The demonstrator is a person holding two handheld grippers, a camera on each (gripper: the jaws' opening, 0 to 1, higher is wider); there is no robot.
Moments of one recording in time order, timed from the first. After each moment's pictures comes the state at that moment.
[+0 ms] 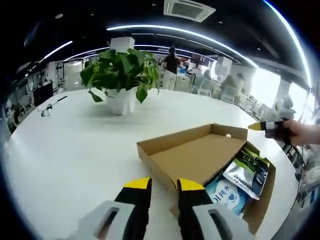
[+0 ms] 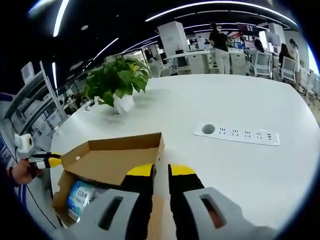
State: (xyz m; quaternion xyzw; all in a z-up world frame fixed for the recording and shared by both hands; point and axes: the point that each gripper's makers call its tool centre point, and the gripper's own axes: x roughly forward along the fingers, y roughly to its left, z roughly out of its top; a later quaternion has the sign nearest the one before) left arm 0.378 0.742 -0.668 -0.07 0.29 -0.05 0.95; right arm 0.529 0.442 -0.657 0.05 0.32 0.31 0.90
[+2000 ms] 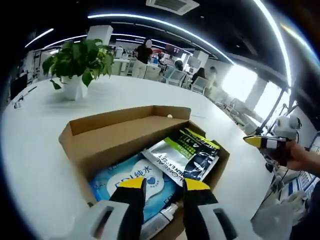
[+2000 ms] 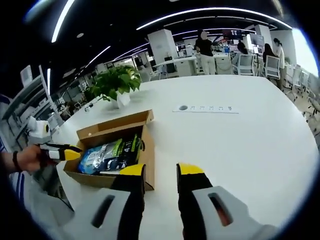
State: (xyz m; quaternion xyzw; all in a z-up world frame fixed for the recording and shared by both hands) left arm 0.340 0.577 -0.687 -0.12 0.34 -0.19 0.91; right arm 0.383 0.335 -0.650 0.06 0.29 0.26 0.92
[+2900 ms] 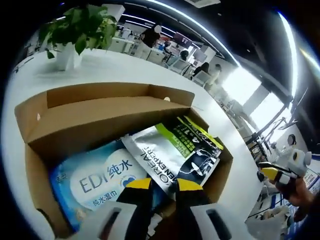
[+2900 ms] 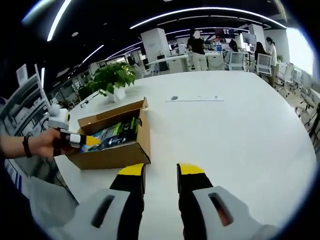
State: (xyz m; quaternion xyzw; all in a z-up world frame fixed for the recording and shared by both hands) left arm 0.361 0.543 -0.721 -0.18 0.39 -0.20 0.88; right arm 0.327 0.298 -0.666 0.06 0.31 0.22 0.92
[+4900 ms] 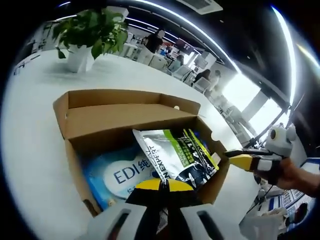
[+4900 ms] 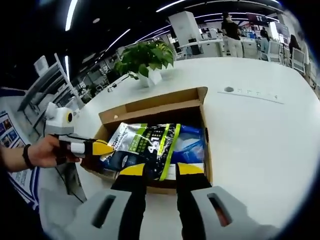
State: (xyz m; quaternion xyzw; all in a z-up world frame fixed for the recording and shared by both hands) left arm 0.343 0.591 -0.706 -0.20 0.37 -0.19 0.89; right arm 0.378 0.457 -0.690 0.05 0.36 0.37 0.85
